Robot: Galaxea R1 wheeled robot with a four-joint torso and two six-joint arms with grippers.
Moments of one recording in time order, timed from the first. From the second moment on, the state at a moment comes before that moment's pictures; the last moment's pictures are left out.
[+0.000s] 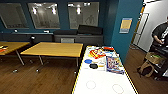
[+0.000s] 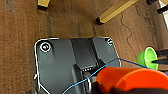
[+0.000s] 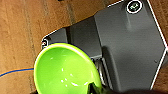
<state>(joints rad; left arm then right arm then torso) 1.42 2.37 -1.82 0.51 -0.09 -0.36 -1.49 2.91 -2.47 -0.09 0.11 0.35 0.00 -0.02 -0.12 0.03</state>
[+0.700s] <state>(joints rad) 1.47 2.50 -1.99 0.52 -0.11 -0.36 -1.51 2.97 -2.53 -0.12 0.12 0.35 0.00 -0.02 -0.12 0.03</state>
